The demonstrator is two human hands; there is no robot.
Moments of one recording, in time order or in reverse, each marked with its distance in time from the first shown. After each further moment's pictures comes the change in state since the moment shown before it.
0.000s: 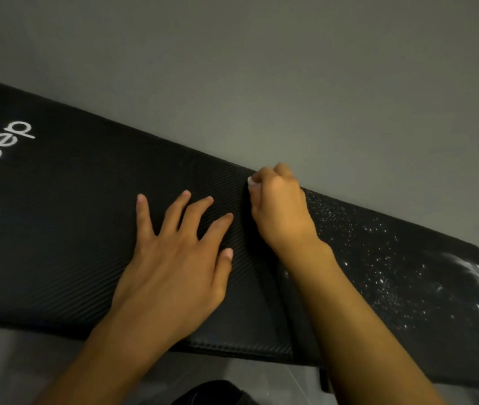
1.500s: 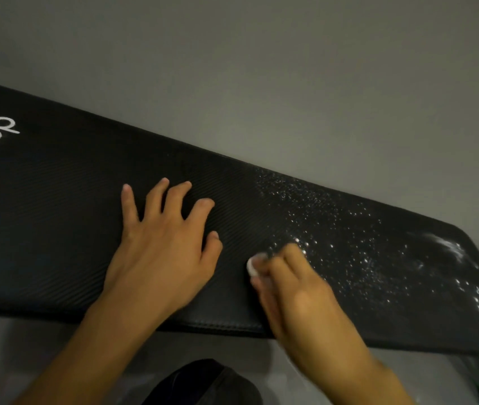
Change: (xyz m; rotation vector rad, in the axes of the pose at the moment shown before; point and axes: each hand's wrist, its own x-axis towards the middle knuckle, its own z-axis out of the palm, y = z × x) left_hand 0.003 -0.003 0.000 -0.010 -0.027 -0.040; right_hand -0.149 0.017 -0.037 0.102 -0.078 -0.232
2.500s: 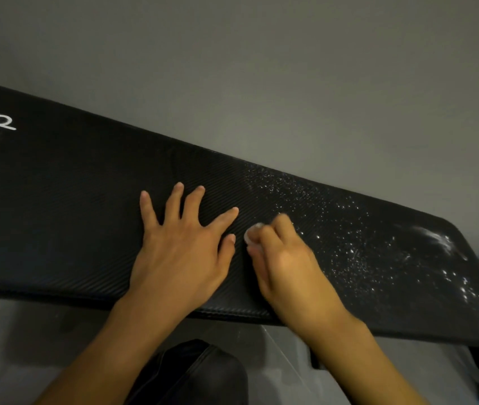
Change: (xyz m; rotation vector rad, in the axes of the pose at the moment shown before) left_hand -0.006 0.035 0.014 0.066 0.022 0.052; right_hand 0.016 0.021 0.001 -0.029 0.033 0.010
